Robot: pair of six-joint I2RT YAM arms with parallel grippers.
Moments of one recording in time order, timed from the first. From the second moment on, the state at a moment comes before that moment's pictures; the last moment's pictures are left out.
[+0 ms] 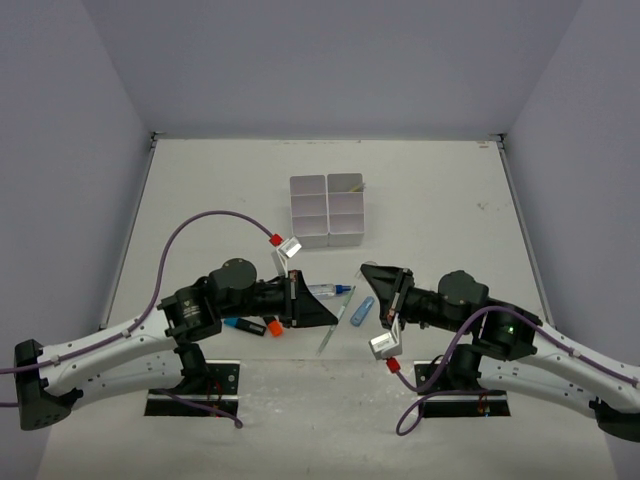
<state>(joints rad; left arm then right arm) -1.08 0.82 0.69 -0.14 0.31 -1.09 1.12 0.59 0.71 -0.39 -0.05 -1.62</state>
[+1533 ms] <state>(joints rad) -1.08 0.83 0.71 -0.14 0.28 -1.06 1.13 0.60 0.71 -0.42 -0.05 -1.60</state>
